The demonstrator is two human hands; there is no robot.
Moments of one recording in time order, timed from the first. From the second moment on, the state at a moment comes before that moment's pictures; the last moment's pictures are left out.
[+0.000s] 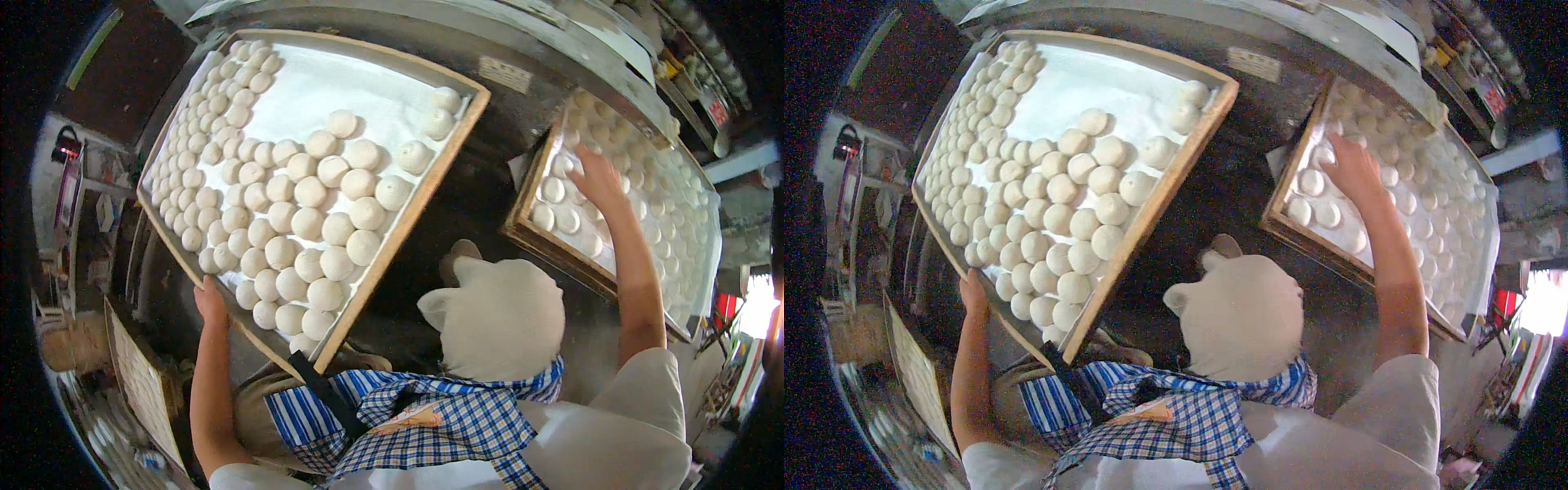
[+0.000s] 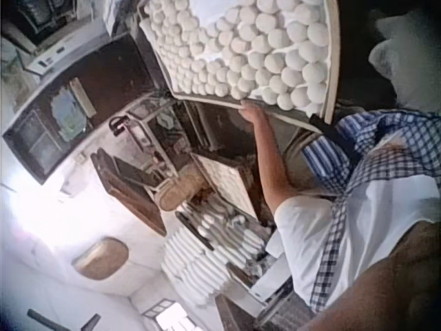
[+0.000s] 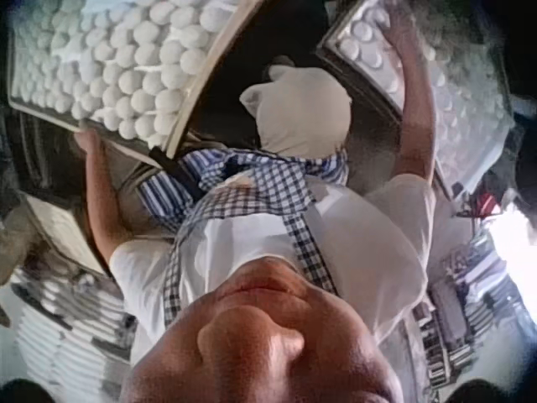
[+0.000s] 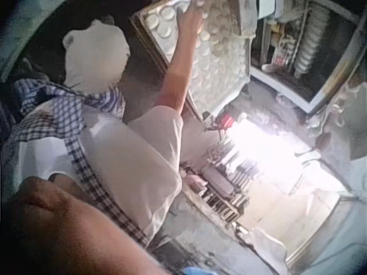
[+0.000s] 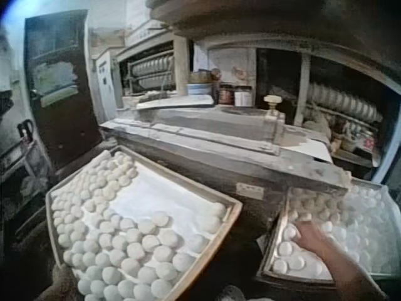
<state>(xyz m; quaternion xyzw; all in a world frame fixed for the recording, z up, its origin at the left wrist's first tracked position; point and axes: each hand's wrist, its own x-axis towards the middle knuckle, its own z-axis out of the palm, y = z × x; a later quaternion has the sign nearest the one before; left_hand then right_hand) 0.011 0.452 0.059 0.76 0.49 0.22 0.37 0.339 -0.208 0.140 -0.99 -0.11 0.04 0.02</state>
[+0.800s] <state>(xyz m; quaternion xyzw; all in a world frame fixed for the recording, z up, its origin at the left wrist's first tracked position) -0.008 0.531 0.019 0.80 0.42 0.11 0.41 0.347 -0.075 0.177 -0.26 -0.19 0.39 0.86</state>
